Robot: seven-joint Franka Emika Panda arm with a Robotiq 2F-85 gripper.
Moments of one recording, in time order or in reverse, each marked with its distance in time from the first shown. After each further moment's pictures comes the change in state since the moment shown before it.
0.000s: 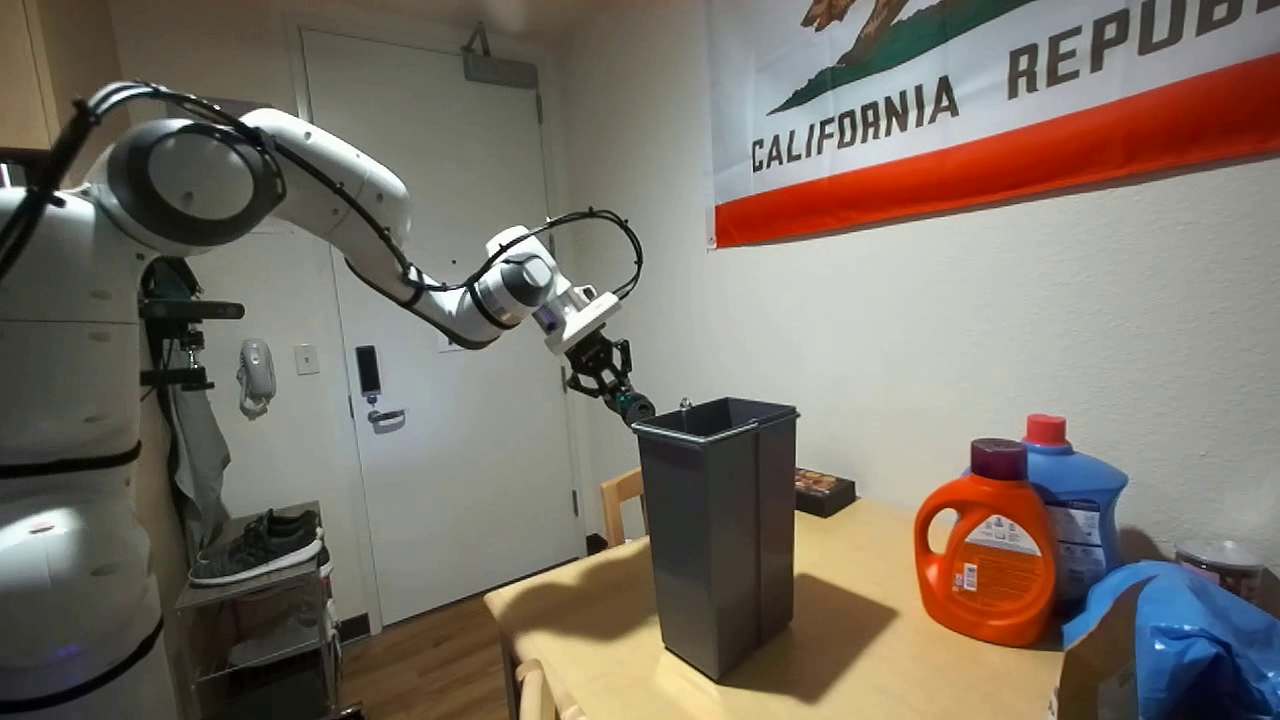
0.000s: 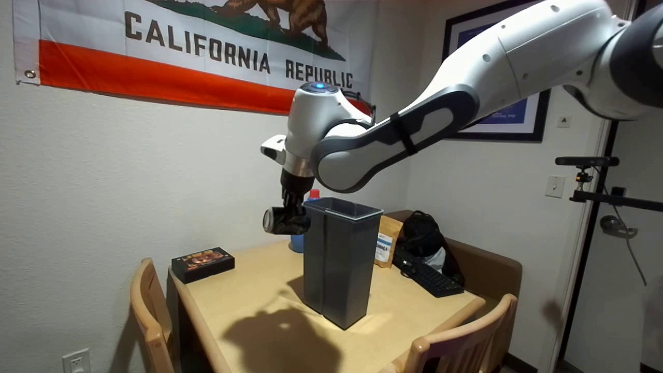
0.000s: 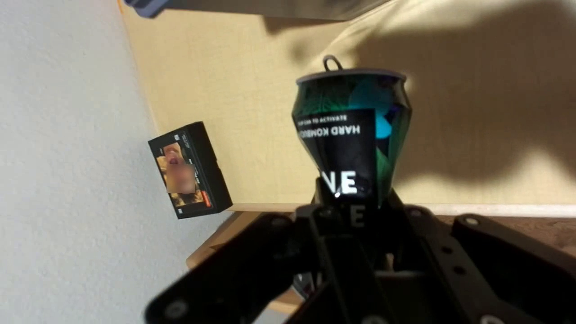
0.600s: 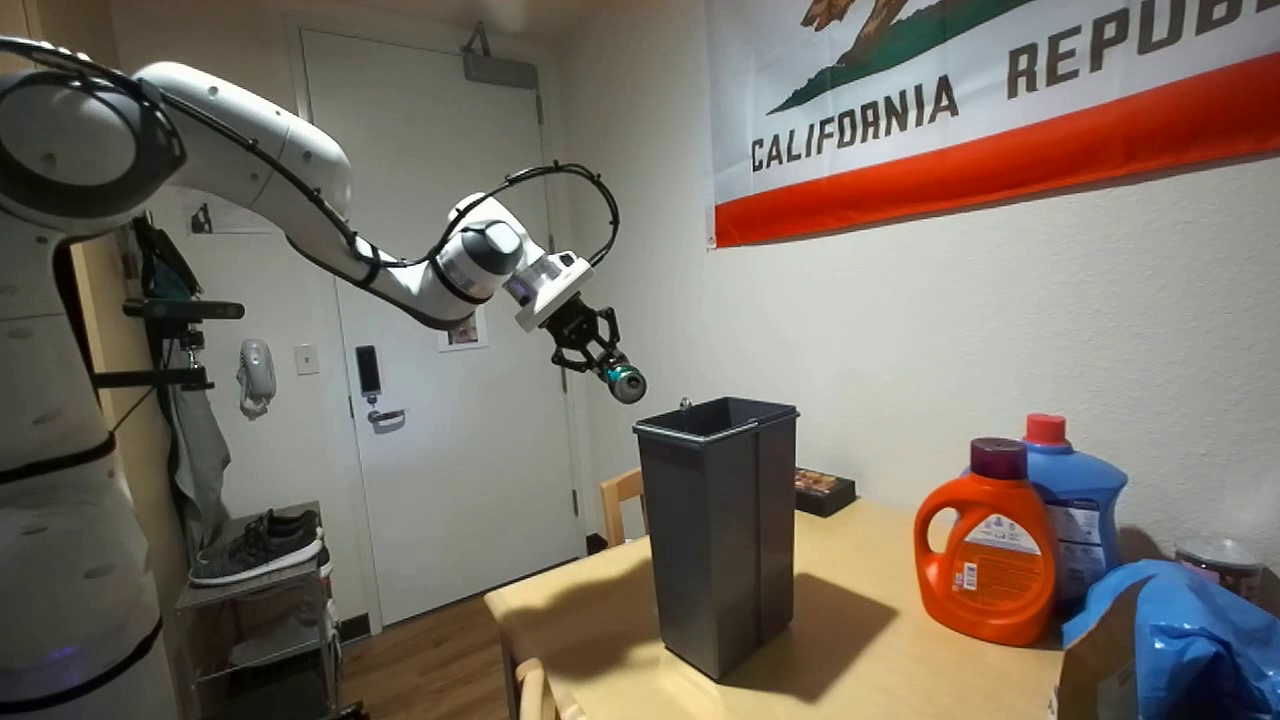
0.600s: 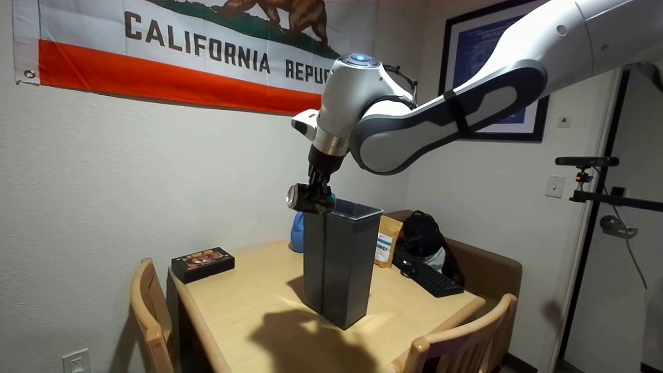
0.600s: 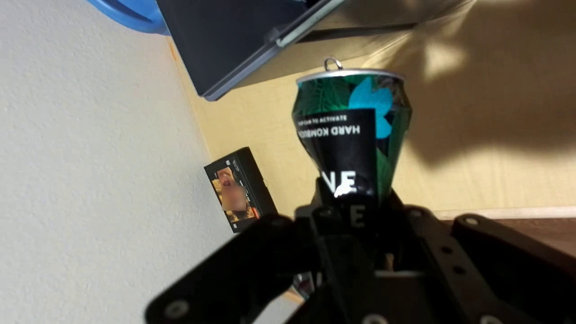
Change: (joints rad) arm -0.030 -0.216 -0.006 -0.154 -0.065 0.008 0.124
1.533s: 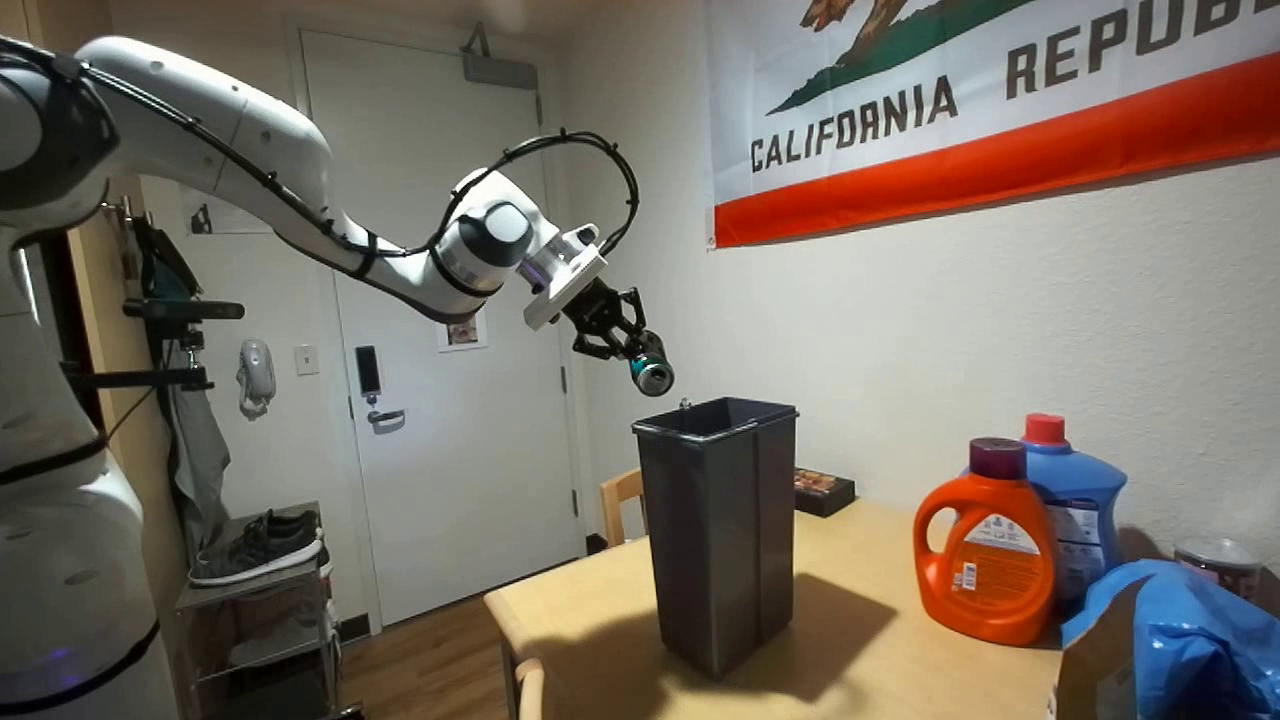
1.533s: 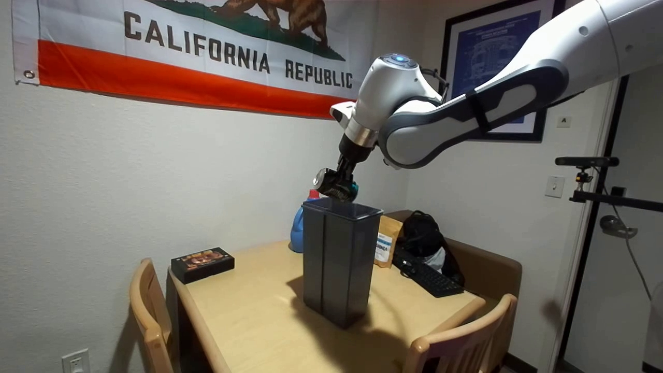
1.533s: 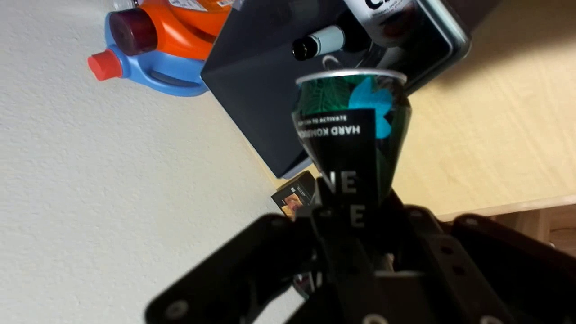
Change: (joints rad) arm -0.072 -0.092 -0.087 -0.078 0.027 0.114 0.110
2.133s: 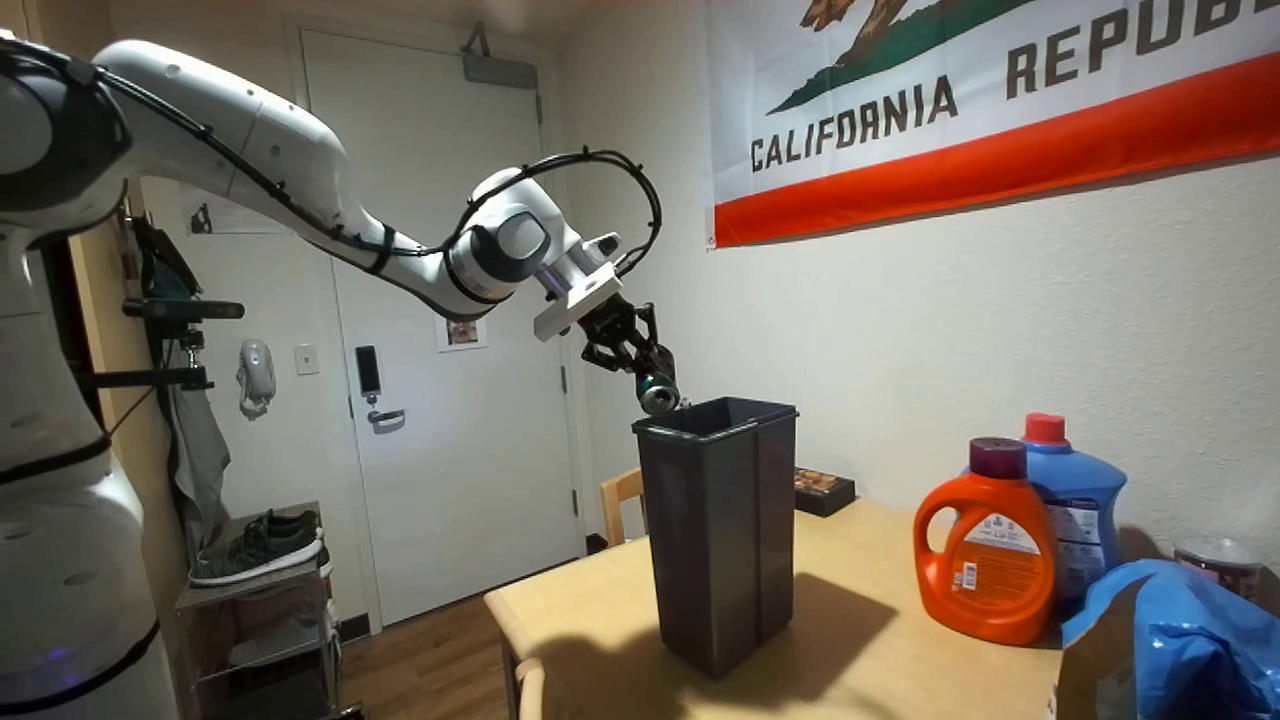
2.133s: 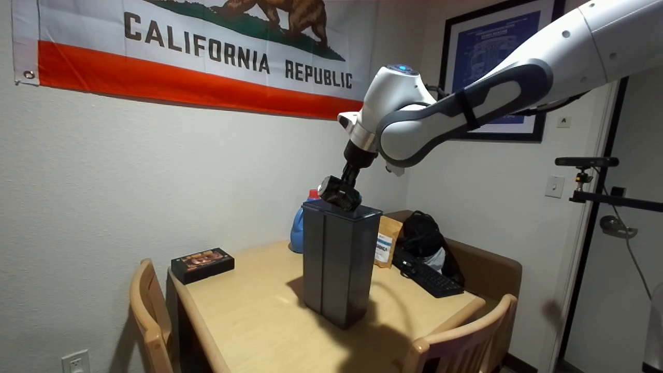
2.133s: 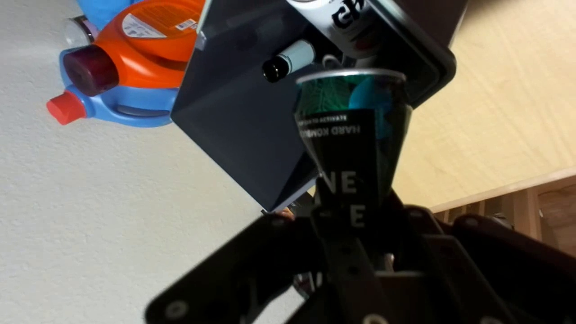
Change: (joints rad) arm -0.003 0.035 -0.044 0.005 0.193 0.001 -0.069
